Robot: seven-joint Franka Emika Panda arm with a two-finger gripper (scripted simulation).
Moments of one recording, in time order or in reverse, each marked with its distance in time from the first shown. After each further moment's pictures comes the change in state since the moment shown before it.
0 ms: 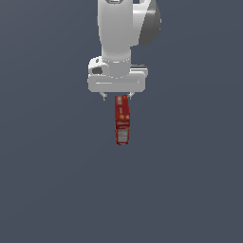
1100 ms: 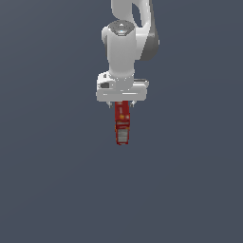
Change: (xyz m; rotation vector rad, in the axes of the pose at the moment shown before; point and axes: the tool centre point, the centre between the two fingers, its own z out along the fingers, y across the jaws) arm -0.019 -0.017 0.060 0.008 -0.007 -0.024
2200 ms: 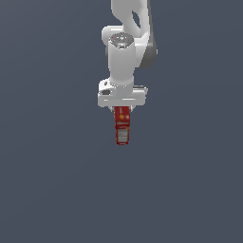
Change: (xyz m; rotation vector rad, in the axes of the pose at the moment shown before) arm -0.001 -0.001 0.029 0.000 0.000 -0.002
